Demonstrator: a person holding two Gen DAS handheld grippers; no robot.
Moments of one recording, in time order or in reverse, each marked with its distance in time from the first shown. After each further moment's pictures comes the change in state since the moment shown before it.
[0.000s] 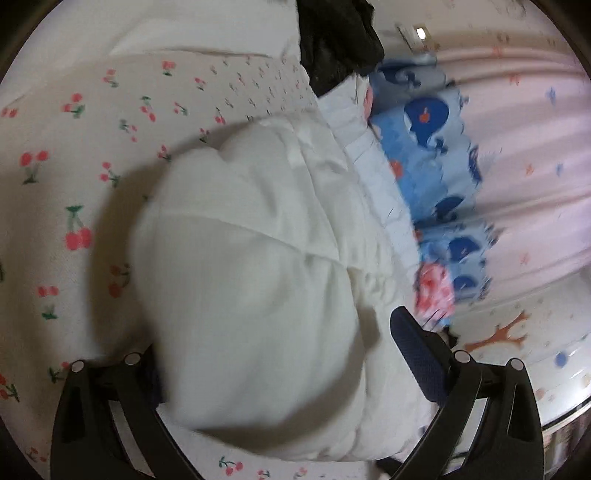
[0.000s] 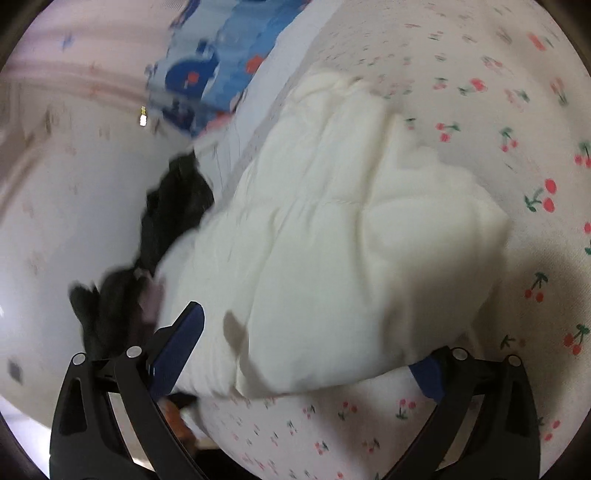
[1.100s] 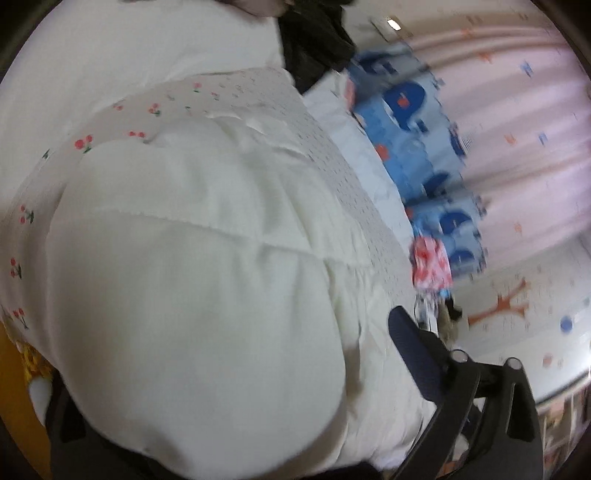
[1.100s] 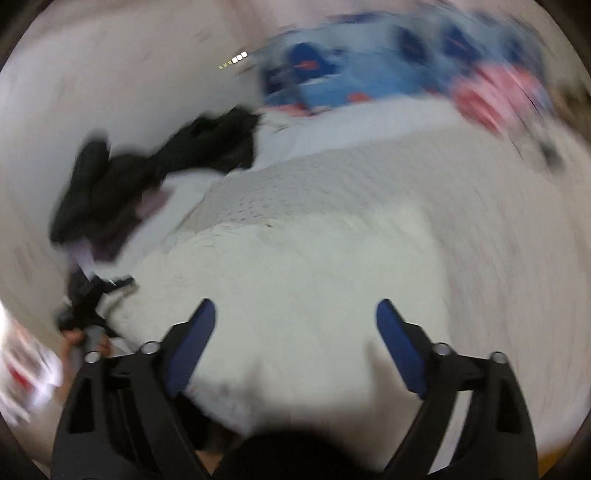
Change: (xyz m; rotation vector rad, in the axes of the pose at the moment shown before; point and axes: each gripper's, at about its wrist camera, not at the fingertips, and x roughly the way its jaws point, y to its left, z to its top) left arm -0.091 0.001 -0.054 0.022 -0.008 0.002; right arm -0.034 0.197 -0.076 -0.891 0.041 -0.292
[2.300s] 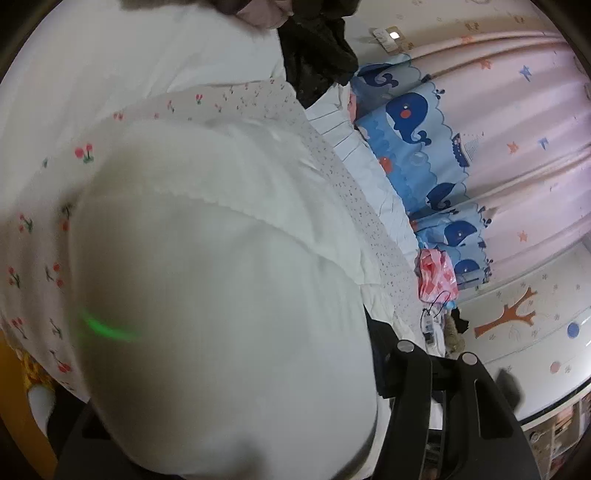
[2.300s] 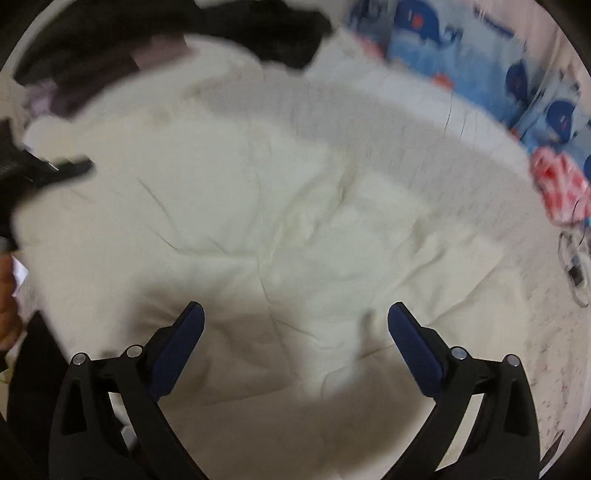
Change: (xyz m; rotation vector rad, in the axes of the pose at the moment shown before) left arm 0.001 -0.005 -0.001 0.060 -0.047 0.018; right arm 0.103 0.084 -0.027 -0.312 0.224 -0.115
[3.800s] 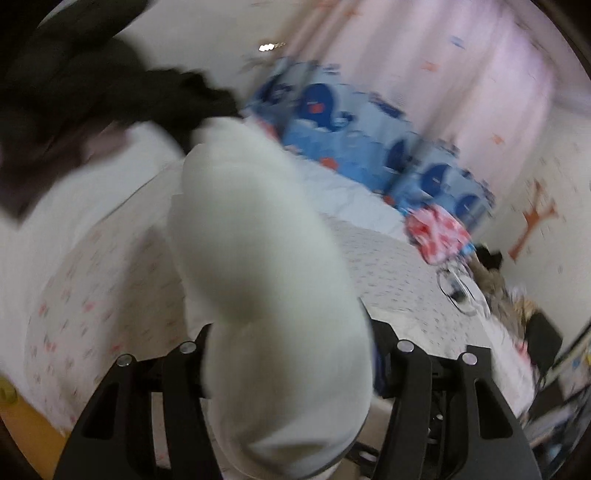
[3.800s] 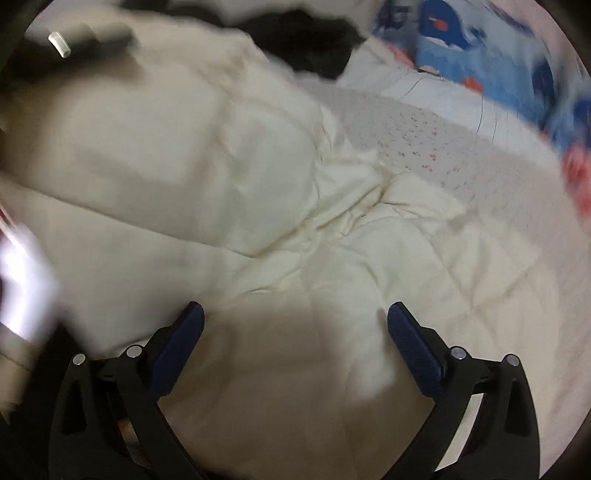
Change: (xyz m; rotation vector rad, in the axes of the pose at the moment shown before) left arm -0.002 -0.195 -0.041 0.540 -0.140 0.099; right arm -0.039 -0.093 -0.049 0.167 -0.106 0.423
